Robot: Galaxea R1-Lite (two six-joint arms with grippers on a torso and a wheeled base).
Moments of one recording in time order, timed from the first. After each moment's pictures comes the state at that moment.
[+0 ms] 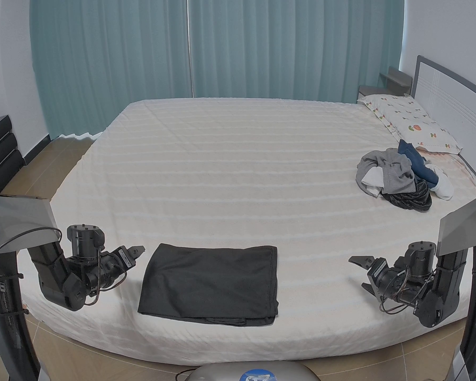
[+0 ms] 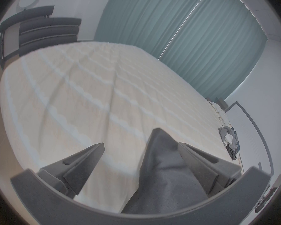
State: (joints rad) left arm -0.07 2.24 -0.54 -1.14 -0.03 -0.62; right arm 0.14 2.32 -0.27 -1.55 0.21 1.03
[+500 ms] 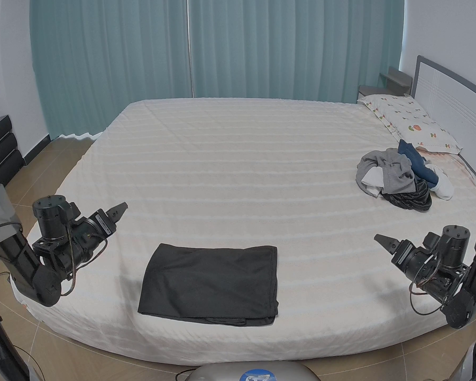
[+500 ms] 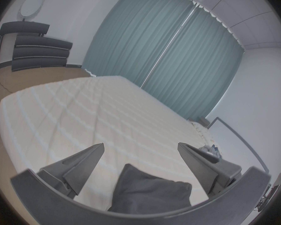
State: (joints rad) left arm -0.06 1.96 -0.47 -1.25 -0.02 -0.59; right arm 0.13 1.99 -0.14 -1.55 0.04 0.71
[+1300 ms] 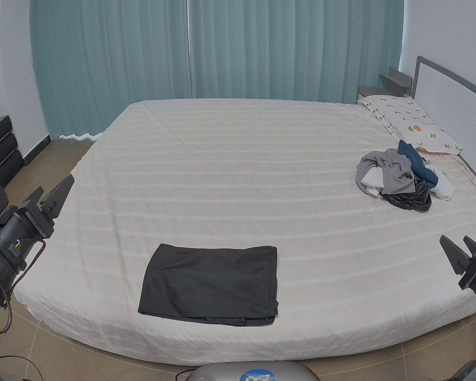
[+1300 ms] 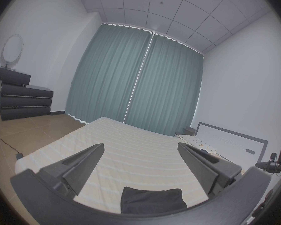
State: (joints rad) left arm -0.07 1.27 -0.24 -1.14 -0.03 -0.30; right arm 0.13 1.01 -0.02 -0.96 -0.04 0.27
